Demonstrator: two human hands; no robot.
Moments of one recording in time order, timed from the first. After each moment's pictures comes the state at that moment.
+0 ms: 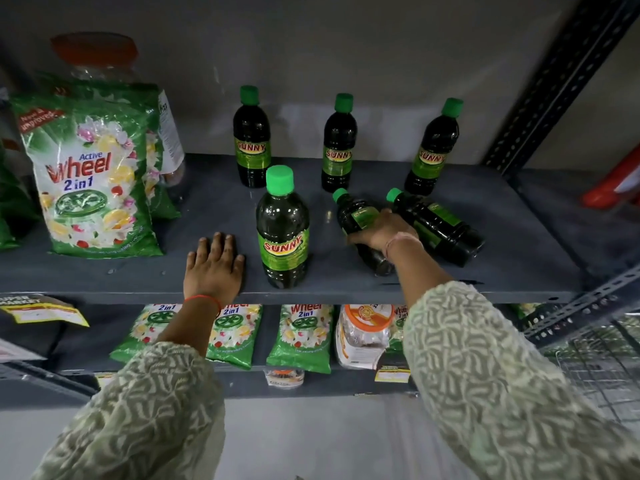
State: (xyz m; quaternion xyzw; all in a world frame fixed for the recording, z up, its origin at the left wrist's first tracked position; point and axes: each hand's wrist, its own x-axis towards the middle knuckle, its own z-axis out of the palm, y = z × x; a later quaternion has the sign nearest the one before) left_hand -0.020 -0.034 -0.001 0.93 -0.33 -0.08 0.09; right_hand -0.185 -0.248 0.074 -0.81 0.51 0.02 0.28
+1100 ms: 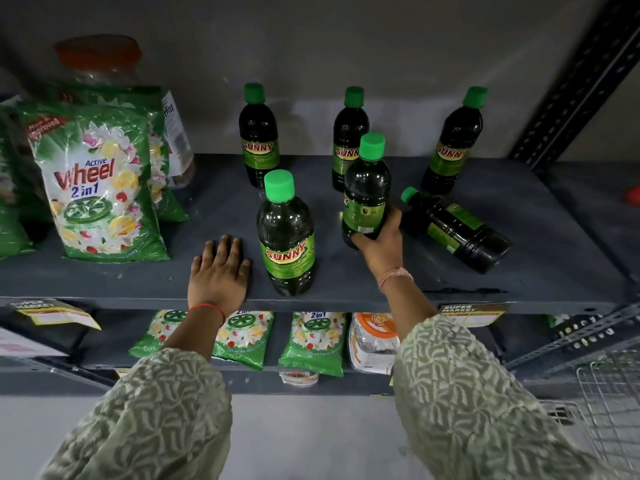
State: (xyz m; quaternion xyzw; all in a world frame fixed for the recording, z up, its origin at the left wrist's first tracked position) left_hand -0.021 -0.035 -0.003 0.94 -0.32 -0.07 0.08; right_hand -0.168 -0.238 0.014 -0.68 0.38 -0.36 0.51
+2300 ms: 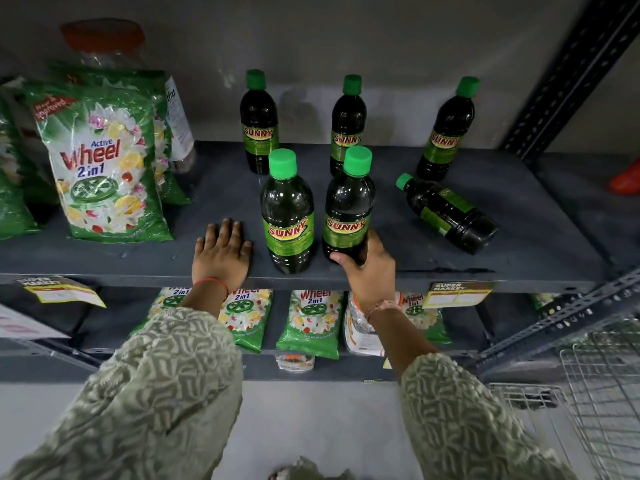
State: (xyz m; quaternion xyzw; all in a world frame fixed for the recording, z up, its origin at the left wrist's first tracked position) left_hand -0.021 -0.035 -0.003 0.94 -0.32 -0.08 0.08; right_hand -0.210 -0.173 0.001 -0.78 0.36 -0.34 0.38
